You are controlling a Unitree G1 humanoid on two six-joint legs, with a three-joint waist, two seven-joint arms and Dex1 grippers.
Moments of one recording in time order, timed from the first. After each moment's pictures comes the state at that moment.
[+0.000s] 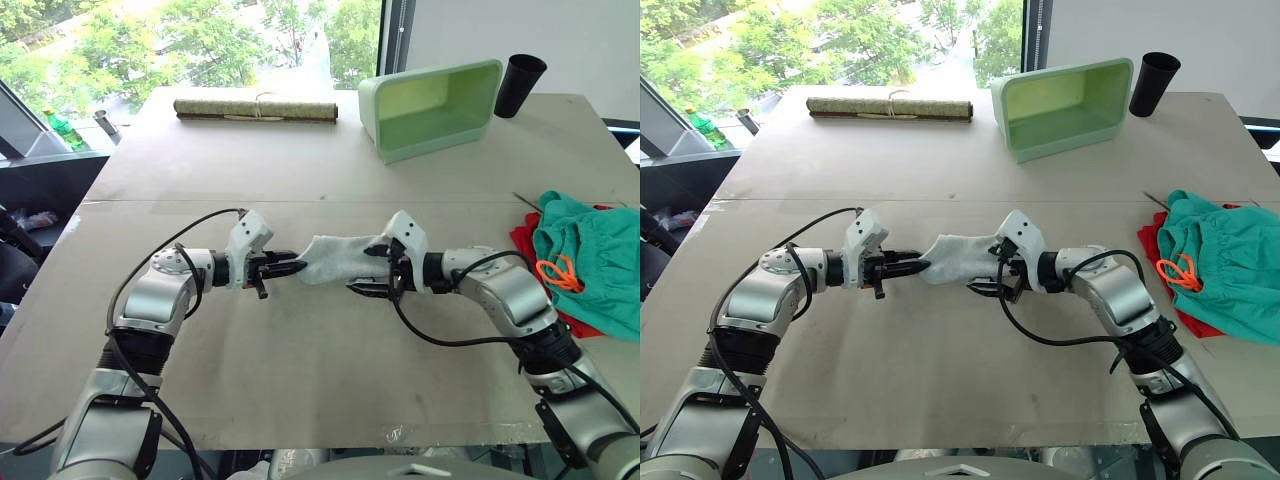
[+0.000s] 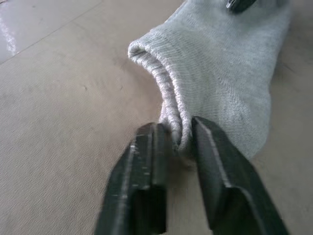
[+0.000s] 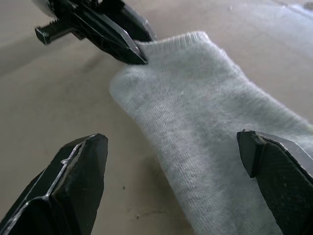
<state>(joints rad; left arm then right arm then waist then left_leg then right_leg) -0.44 0.69 -0.08 0.20 -0.32 0.44 -1.10 -0.54 -0.38 0.34 -0.09 0.33 0.76 0.78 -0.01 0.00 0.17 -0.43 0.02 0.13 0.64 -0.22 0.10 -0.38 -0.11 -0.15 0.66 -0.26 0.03</state>
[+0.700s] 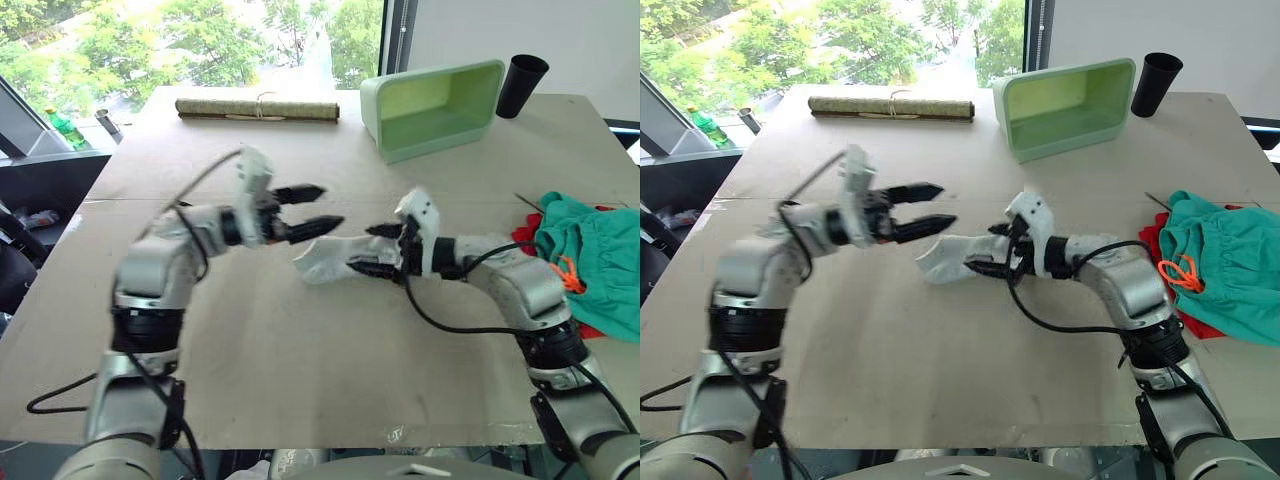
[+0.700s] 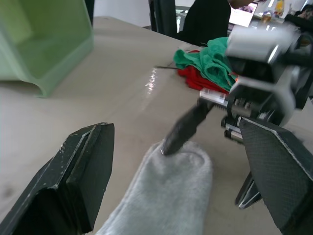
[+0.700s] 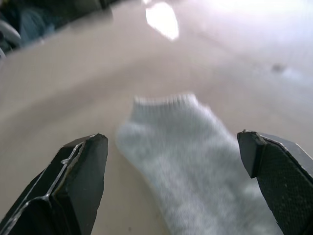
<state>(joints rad) -0.56 0.54 -0.01 -0.02 -0.54 0.61 -1.03 -0.55 -0.36 0.13 -0.21 0.48 0.80 0.78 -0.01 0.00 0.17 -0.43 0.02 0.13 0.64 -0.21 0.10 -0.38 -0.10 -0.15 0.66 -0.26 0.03</state>
